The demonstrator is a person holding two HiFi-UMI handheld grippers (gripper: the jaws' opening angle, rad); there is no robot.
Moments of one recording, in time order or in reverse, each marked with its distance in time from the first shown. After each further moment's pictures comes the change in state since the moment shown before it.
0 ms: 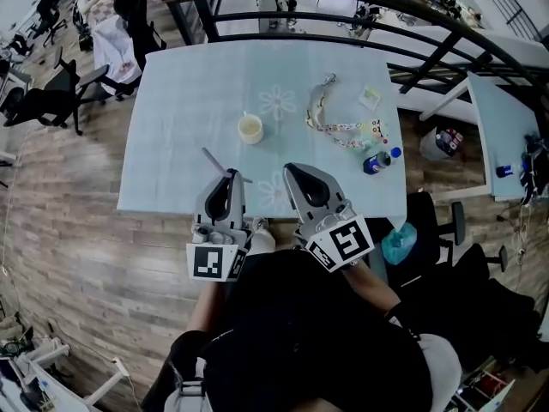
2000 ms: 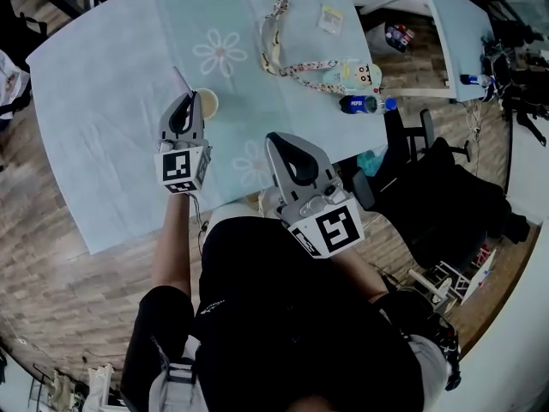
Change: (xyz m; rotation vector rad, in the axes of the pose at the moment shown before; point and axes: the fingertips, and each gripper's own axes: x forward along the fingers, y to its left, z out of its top) left arm 0.187 0.147 -0.266 -0.069 0.420 -0.231; right arm 0.115 -0.080 -0.075 0.018 0.252 -0.407
